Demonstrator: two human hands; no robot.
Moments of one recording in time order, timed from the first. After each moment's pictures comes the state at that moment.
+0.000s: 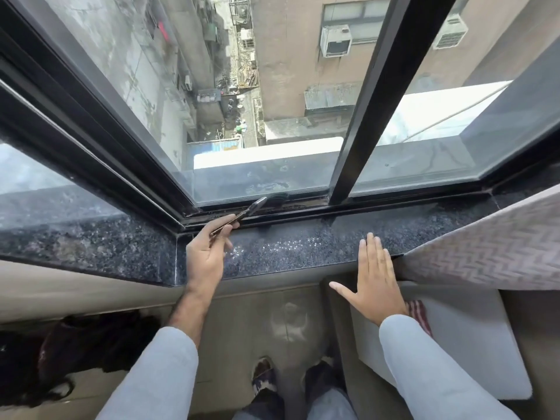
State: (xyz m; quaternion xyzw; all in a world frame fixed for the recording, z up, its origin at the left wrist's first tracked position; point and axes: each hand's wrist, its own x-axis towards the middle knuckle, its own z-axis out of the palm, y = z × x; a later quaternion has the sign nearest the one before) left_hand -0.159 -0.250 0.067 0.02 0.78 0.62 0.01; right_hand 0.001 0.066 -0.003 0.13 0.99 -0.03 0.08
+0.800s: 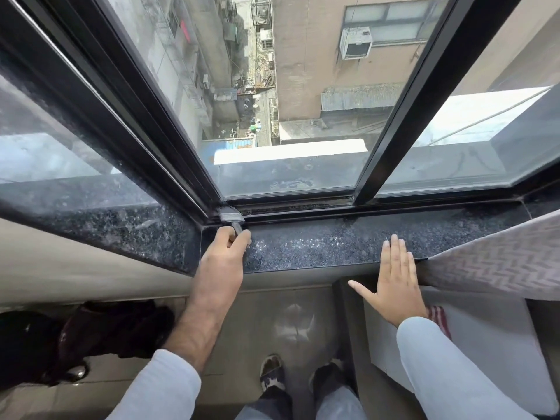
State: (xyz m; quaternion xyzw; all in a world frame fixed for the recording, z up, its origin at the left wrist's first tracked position) left_hand -0.123 -0.280 0.121 0.16 0.97 0.19 -0.06; right_hand 0.001 0.056 -0.005 0.14 0.99 -0.04 0.06
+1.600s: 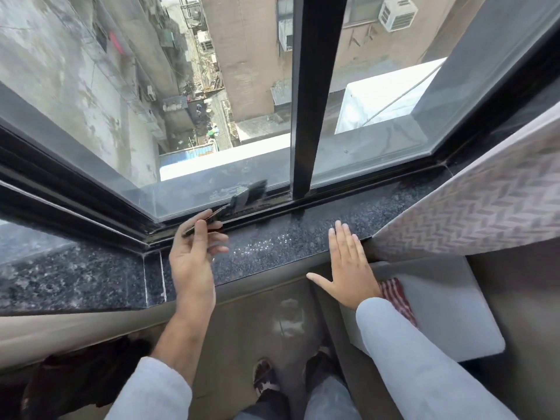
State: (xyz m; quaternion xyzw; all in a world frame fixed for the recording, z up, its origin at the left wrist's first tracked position) left_hand -0.144 -0.193 0.122 -0.03 0.60 0.80 0.06; right_hand 0.000 0.068 0.001 0.13 0.99 -0.05 0.07
